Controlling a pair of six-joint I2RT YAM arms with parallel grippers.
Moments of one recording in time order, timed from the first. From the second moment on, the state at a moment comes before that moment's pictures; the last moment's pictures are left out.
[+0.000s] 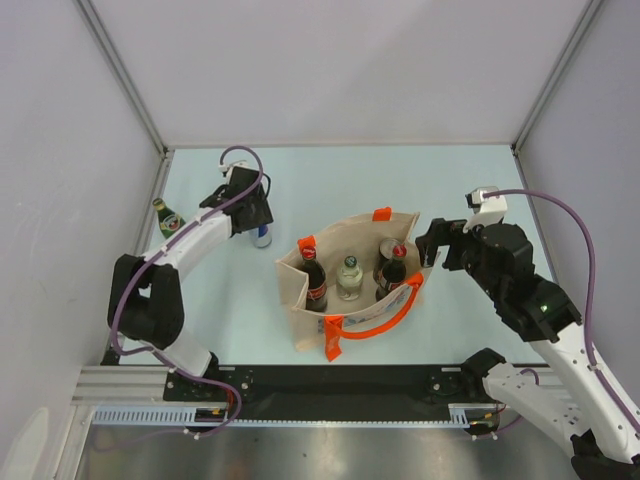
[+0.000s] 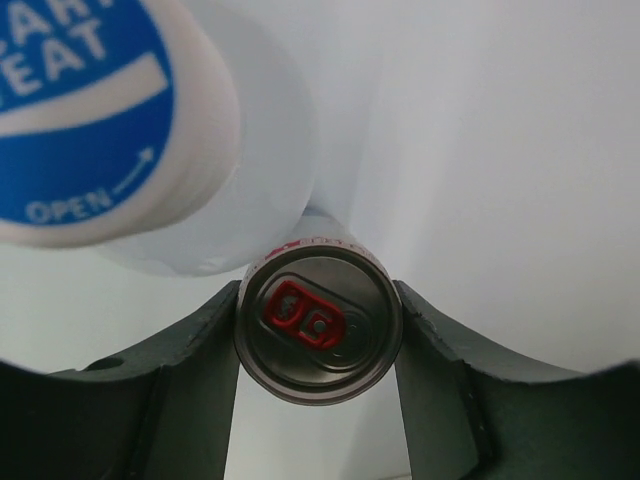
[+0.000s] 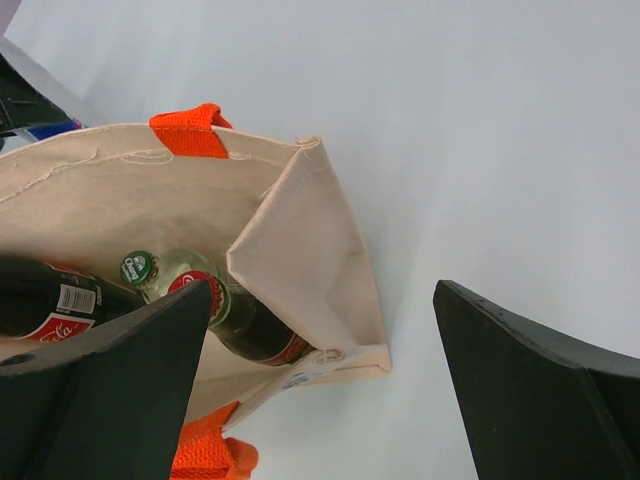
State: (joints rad) left arm -0.31 1.60 1.17 -0.46 -0.28 -0.51; right arm 0.54 0.71 0.99 -0.64 0.23 0.28
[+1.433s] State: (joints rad) left arm -0.87 1.40 1.98 -0.77 -0.31 -0.12; right arm 0.54 0.69 1.00 -0.63 0.24 0.37
